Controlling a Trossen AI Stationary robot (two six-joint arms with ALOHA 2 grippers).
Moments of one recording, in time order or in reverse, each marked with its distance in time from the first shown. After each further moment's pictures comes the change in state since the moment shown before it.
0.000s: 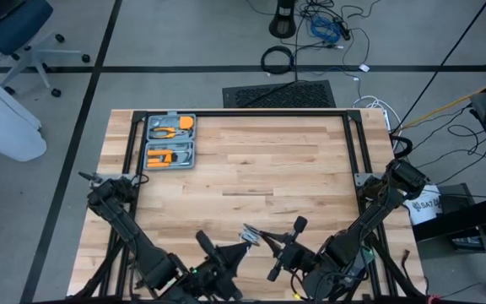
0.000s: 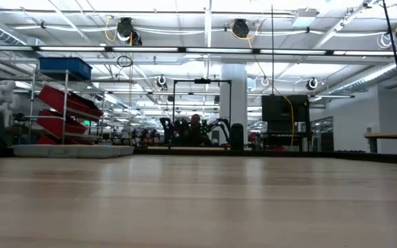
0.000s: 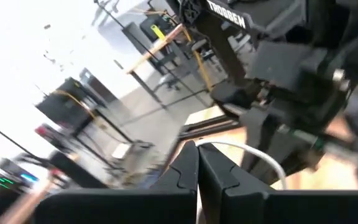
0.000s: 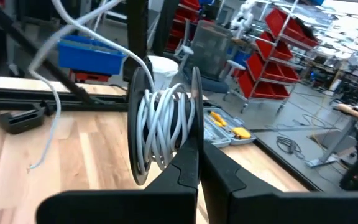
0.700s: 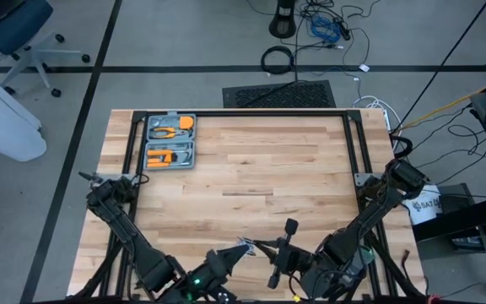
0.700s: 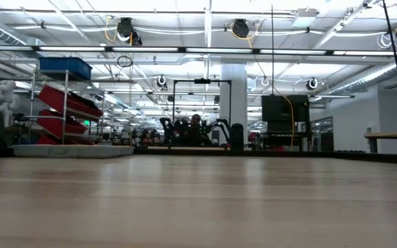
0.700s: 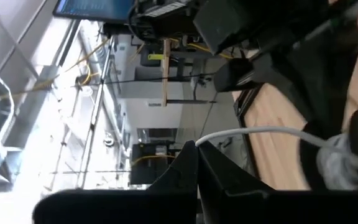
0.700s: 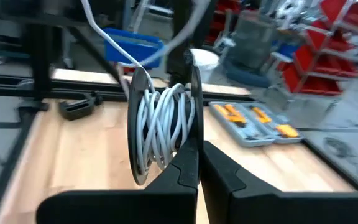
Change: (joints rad) left arm -0.021 -0.001 0.000 -0.030 0.003 0.814; right arm -0.016 0.000 0.000 0.004 -0.193 0.015
